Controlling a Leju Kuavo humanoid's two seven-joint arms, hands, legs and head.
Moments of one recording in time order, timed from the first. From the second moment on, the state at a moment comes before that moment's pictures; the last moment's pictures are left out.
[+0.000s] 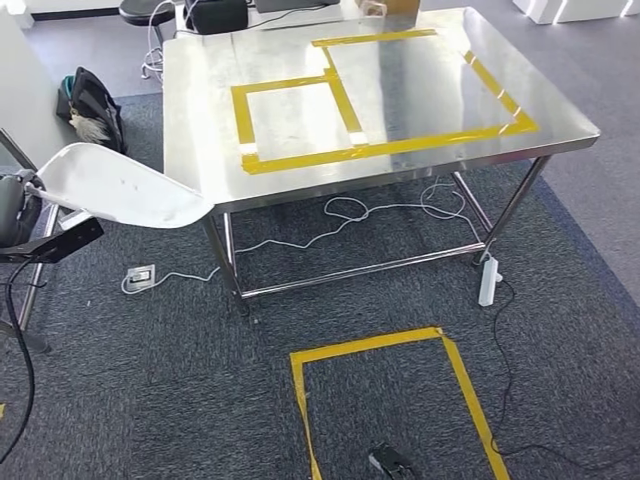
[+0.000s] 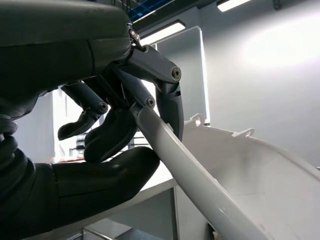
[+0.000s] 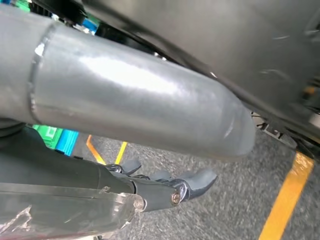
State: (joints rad) left arm -0.48 0.64 -0.36 -1.18 -0.95 0.30 0.01; right arm -0.09 -0.06 0.49 -0.54 -0.07 0.04 0.49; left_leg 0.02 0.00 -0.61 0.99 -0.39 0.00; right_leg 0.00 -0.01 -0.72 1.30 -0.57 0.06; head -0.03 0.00
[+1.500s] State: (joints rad) left arm -0.79 0.39 -0.56 -0.63 -0.66 0.38 -0.50; right arm -0.22 -0.03 0.56 -0.46 -0.15 0.11 0.50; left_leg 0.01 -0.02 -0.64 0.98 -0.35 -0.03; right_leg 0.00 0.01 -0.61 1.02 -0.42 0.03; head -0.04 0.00
